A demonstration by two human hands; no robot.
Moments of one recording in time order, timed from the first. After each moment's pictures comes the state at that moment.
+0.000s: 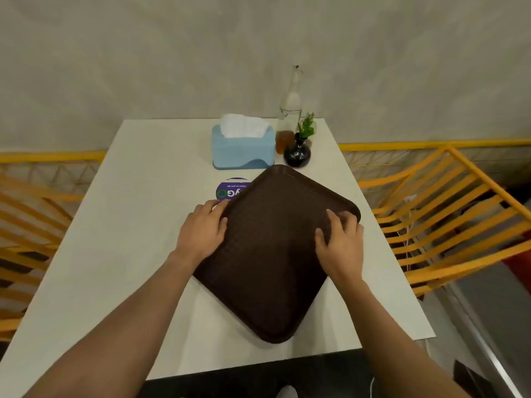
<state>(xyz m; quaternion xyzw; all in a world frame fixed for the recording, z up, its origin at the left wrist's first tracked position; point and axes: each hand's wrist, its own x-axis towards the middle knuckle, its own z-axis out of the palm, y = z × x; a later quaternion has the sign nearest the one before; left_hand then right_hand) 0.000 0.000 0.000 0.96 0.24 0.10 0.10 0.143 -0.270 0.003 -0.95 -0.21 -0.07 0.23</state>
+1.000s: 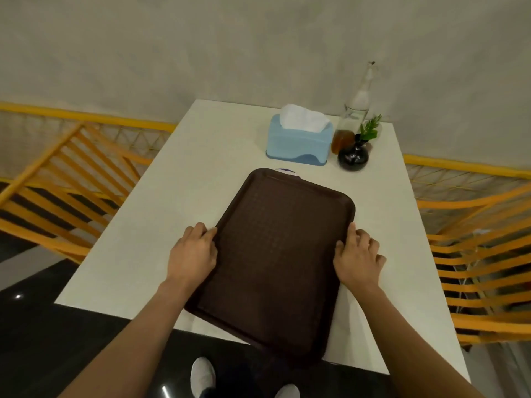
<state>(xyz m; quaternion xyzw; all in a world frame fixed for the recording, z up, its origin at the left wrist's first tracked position) -0.126 -0.040 -0.014 0.90 0.42 0.08 0.07 0.149 -0.247 -0.034 -0.96 -0.27 0.05 0.09</state>
